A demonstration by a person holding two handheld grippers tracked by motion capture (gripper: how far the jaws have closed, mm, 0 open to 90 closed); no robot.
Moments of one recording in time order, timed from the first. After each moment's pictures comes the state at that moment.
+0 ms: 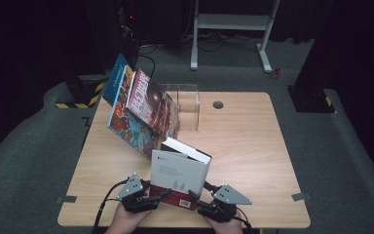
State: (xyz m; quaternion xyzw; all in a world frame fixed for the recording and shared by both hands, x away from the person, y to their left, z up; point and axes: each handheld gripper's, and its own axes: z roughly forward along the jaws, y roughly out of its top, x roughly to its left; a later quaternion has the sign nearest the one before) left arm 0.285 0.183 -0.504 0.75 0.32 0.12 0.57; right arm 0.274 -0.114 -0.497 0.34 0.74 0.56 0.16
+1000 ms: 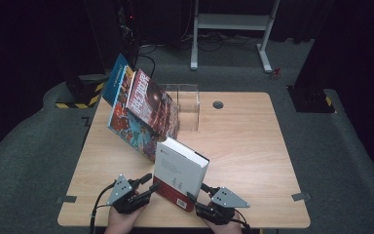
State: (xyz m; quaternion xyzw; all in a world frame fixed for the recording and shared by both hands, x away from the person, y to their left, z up) left arm 0.279 0.195 -0.508 0.71 0.38 0.18 0.56; right arm 0.269 -0.109 -0.497 0.31 0.74 0.56 0.17
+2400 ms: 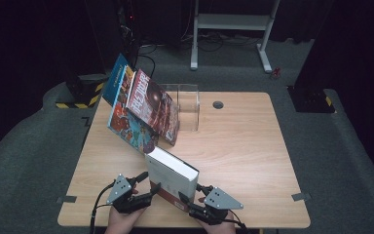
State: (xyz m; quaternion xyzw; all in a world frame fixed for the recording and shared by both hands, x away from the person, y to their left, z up) left arm 0.277 0.202 -0.504 0.69 0.39 0.20 0.58; right arm 0.267 -0.091 -0.486 0.28 0.74 0.59 0.17
